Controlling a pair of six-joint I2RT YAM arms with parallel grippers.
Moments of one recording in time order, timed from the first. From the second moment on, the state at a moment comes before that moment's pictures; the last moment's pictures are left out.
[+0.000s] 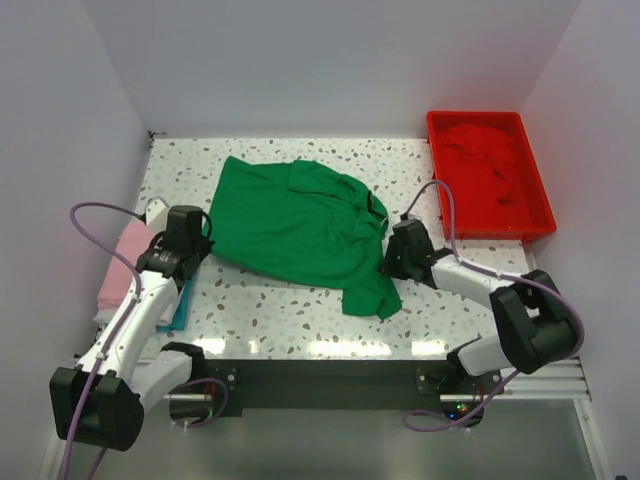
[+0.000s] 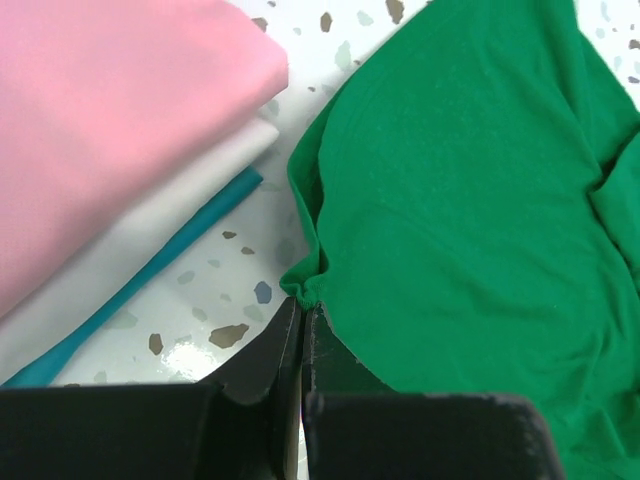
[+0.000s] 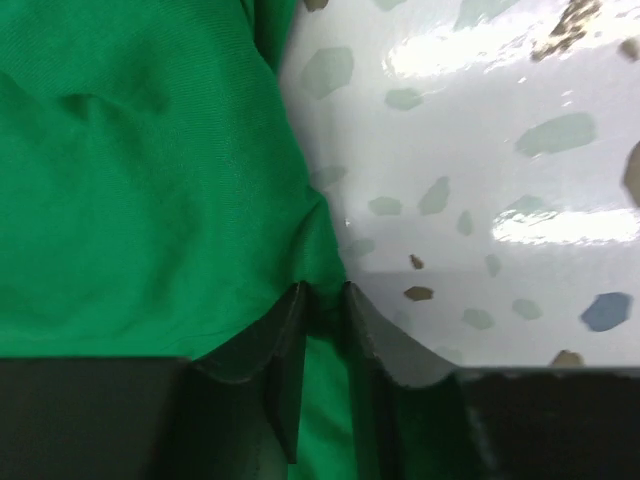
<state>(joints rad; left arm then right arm) -0.16 1.00 0.74 -0.57 -0.43 -0.90 0.44 1.43 0.63 -0.14 0.08 0.64</state>
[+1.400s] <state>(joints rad) -0.16 1.11 1.64 -0.49 -0.34 -0.72 0.35 1.22 1.86 -0.67 0.21 0.38</state>
